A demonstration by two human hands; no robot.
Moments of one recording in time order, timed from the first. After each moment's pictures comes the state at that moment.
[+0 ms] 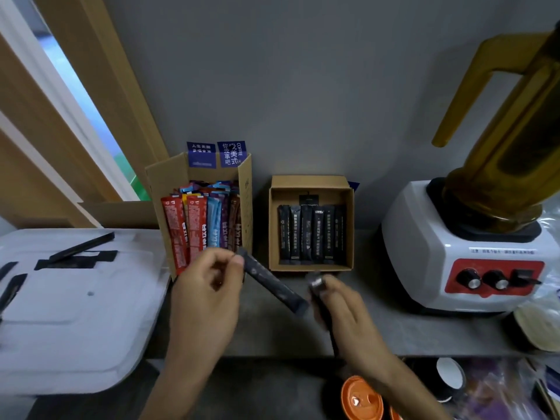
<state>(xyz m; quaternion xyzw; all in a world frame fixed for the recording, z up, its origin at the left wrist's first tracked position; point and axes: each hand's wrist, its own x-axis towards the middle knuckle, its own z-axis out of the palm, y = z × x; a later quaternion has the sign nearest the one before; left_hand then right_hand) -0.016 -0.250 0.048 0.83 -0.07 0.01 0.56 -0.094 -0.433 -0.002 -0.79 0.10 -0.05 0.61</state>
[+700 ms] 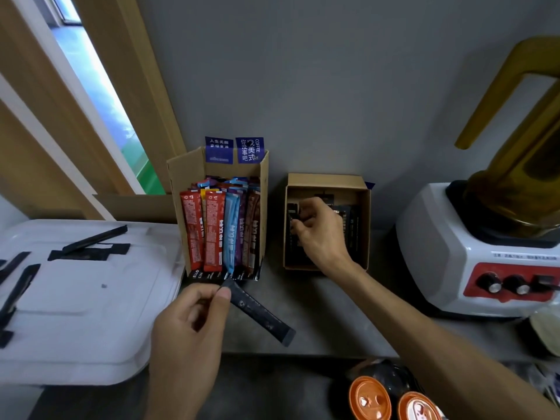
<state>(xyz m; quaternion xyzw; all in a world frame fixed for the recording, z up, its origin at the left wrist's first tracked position) -0.037 -0.208 0.032 0.80 0.00 0.03 0.60 0.054 -0.441 -0.016 -0.85 0.14 -0.17 0.47</state>
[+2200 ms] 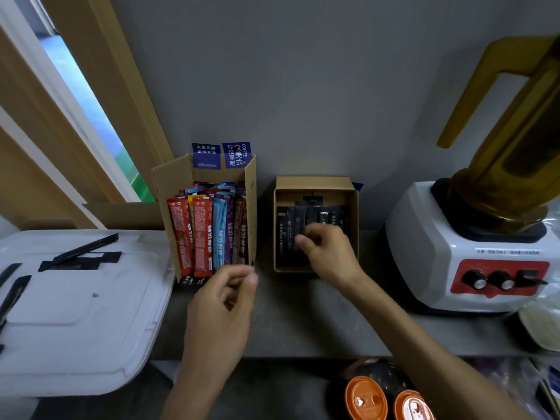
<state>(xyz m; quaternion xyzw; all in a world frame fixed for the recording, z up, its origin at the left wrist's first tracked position) -0.022 -0.244 0.024 0.81 -0.07 -0.04 0.59 0.003 -0.452 0.011 -0.86 0.14 -0.04 0.49</state>
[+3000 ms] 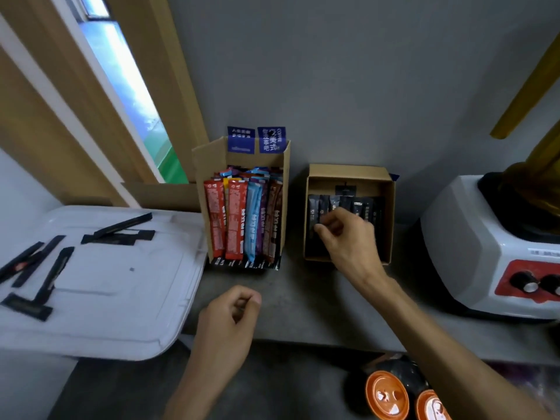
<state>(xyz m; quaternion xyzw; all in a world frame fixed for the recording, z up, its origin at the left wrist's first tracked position) -0.024 -0.198 -0.016 0.86 -0.02 -0.12 0.50 0.016 -0.434 -0.008 -0.89 0.14 -0.14 0.41</state>
